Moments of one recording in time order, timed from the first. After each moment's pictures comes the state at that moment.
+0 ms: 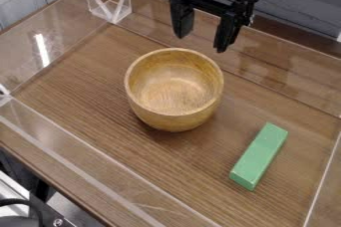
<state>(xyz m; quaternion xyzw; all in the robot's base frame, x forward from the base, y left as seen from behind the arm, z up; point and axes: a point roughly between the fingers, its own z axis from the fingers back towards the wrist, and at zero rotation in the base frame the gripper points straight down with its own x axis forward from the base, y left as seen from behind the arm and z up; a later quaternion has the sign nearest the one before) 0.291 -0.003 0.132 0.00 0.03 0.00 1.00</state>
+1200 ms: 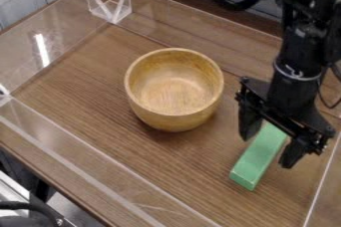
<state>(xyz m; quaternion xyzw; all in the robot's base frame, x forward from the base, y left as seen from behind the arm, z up) 0.249 -0.121 0.060 -0.01 0.03 -0.13 0.99</state>
